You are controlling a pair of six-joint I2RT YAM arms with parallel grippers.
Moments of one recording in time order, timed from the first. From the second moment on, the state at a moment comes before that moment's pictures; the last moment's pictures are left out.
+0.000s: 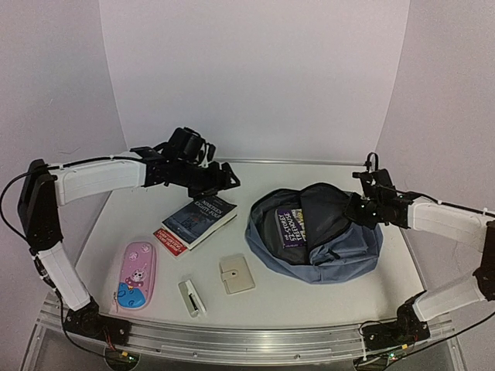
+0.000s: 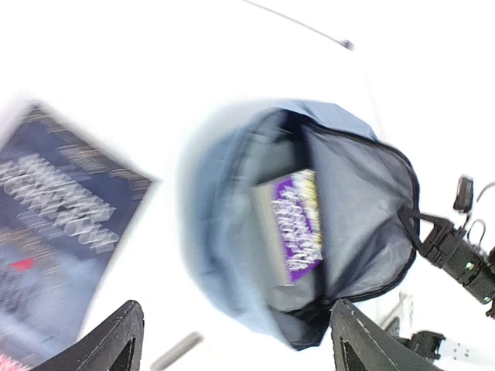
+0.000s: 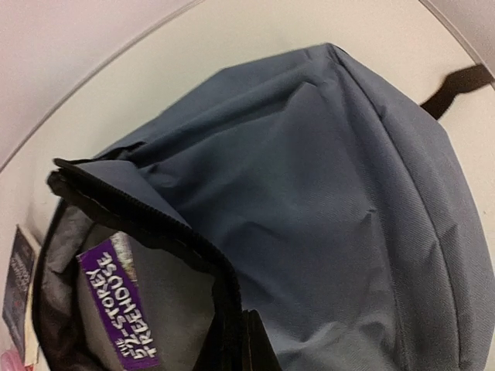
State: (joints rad) left arm -0.73 1.72 1.40 -0.36 0.18 -0.75; right arm 0.40 1.30 0.80 -0.30 0.19 0.74
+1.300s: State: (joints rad) left arm -0.25 1.84 1.27 -0.50 0.38 -0.42; right arm 0.47 0.98 0.99 -0.36 -0.06 0.75
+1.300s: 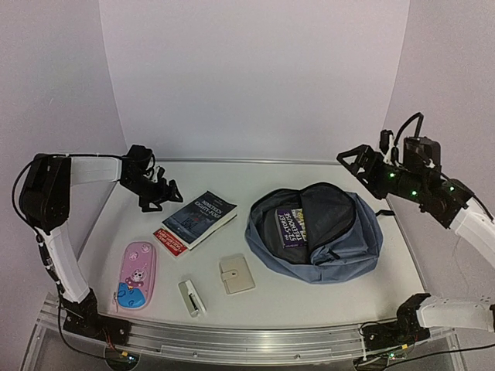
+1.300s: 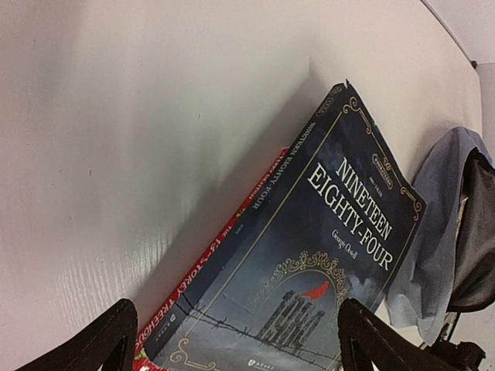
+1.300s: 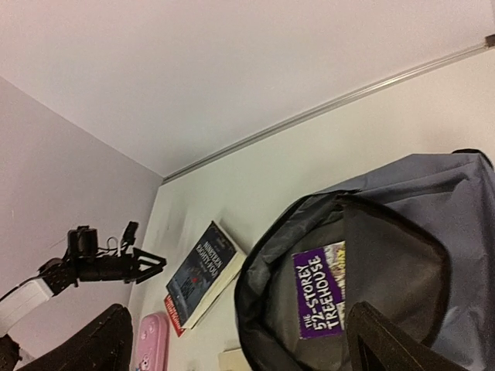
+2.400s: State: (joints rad) left arm -0.25 1.90 1.21 -0.41 0.55 -0.47; right arm 1.05 2.07 1.31 0.23 0.15 1.19
